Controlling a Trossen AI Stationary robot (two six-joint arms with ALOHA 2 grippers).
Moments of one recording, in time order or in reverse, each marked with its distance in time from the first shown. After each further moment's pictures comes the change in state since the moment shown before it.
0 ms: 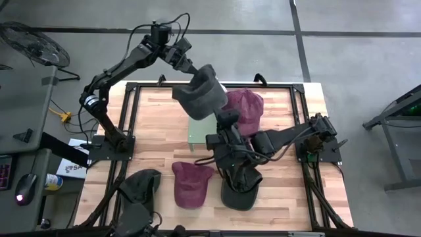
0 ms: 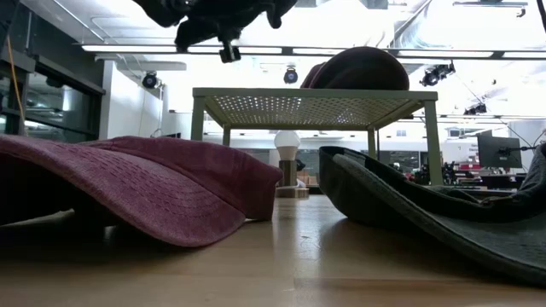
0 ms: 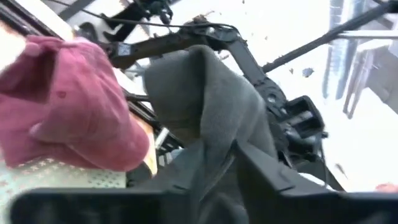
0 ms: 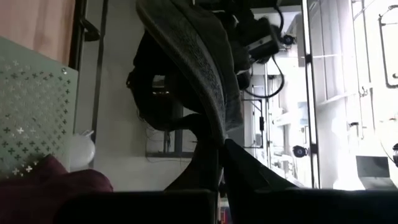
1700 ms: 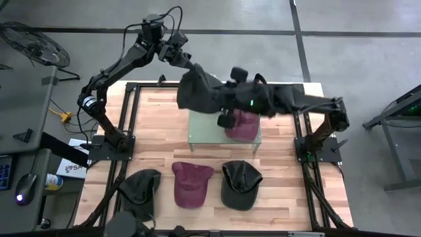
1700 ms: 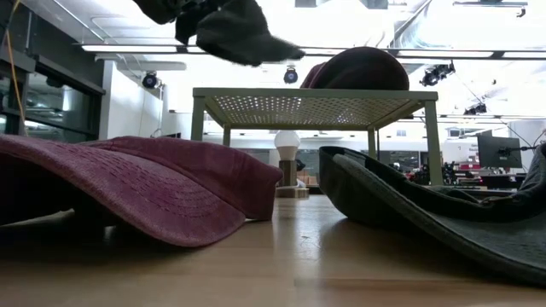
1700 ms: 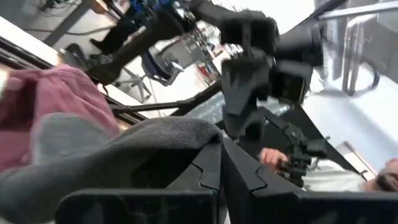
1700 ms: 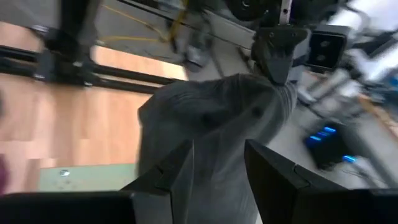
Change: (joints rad) left arm 0.021 -0.023 0.000 0.223 0.058 -0.102; right arm -0.315 -0.205 0.000 -0.038 -0.874 0.580
